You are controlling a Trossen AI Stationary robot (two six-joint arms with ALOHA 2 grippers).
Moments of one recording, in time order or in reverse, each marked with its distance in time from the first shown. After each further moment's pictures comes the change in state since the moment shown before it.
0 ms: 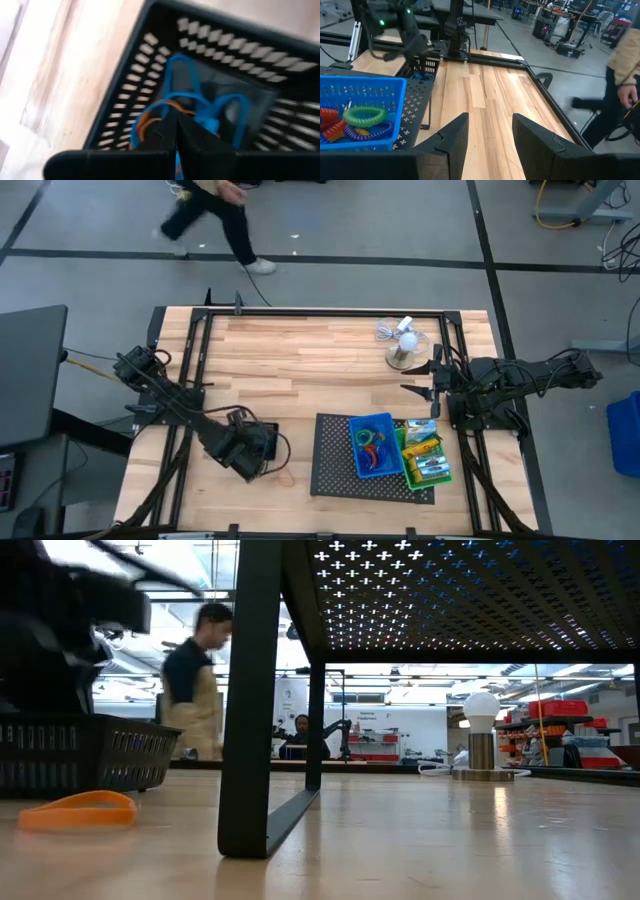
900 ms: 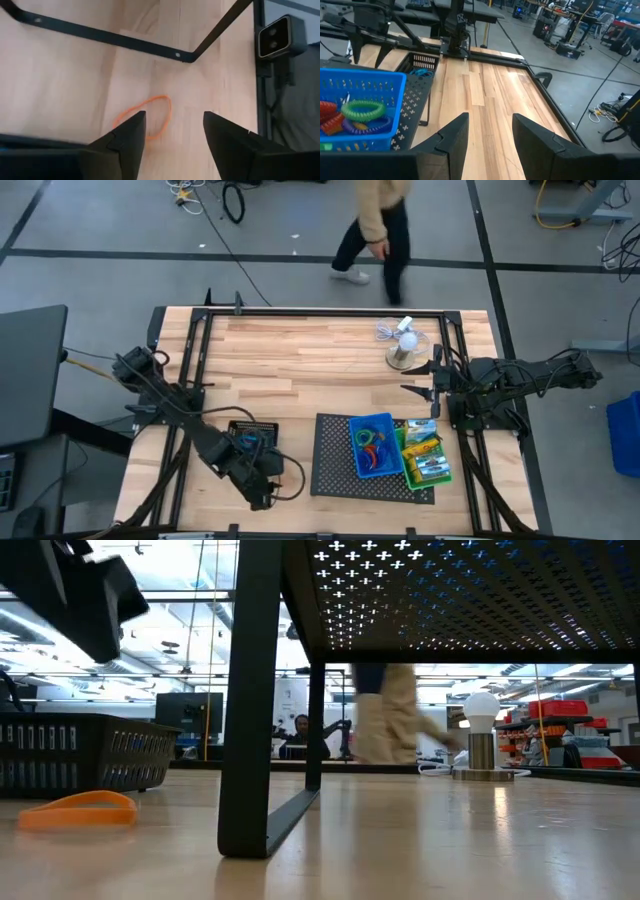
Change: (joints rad) left arm -0.050 -0.004 0.143 0.406 0.163 0.241; right arm 0.000 0.000 0.000 -0.009 0.000 -0.025
